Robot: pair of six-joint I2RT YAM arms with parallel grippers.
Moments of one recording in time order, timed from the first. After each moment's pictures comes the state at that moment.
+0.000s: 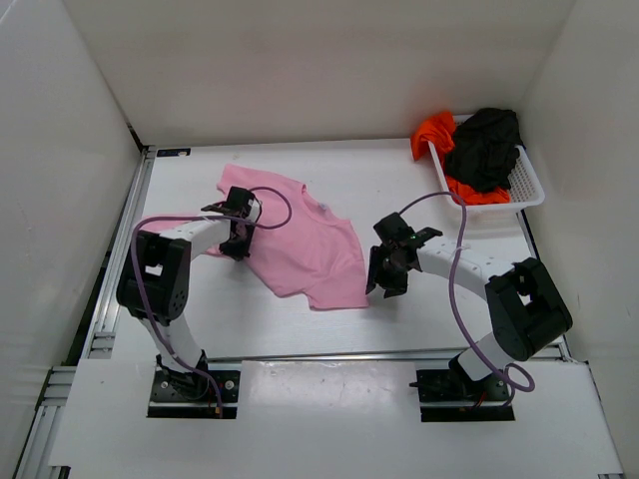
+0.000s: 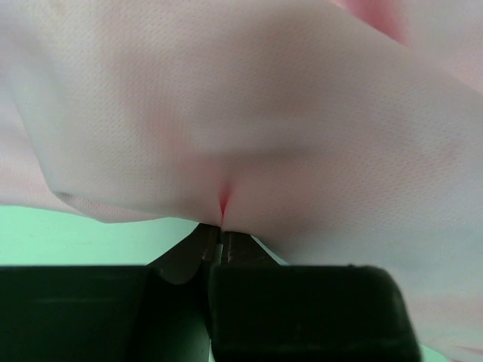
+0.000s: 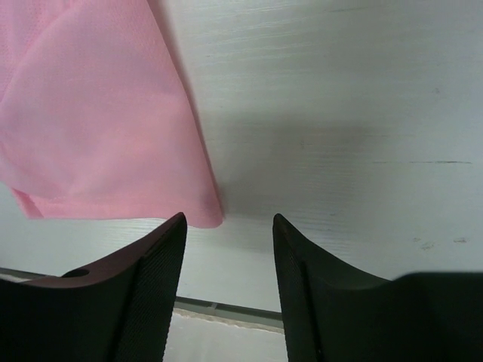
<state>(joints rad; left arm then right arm) -0.28 1.77 1.07 -0.52 -0.17 0.00 0.59 1.53 0.90 -0.64 -0.09 0.69</state>
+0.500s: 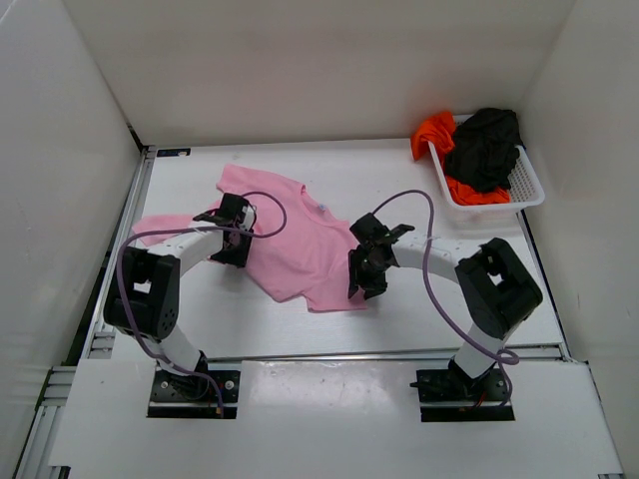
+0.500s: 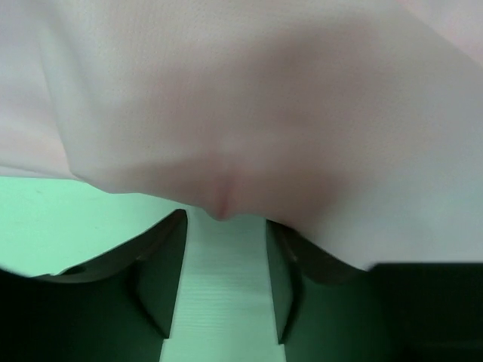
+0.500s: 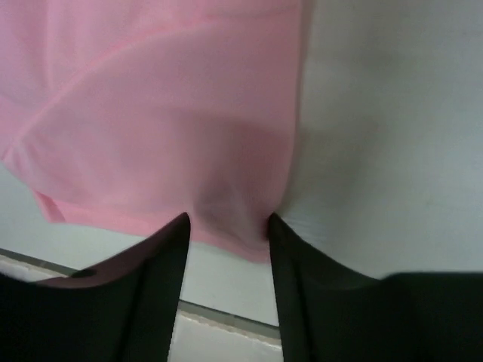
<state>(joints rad) -0.28 1.64 0.97 -0.52 -0.19 0.01 0.68 1.70 0.99 -0.59 -0.15 0.65</state>
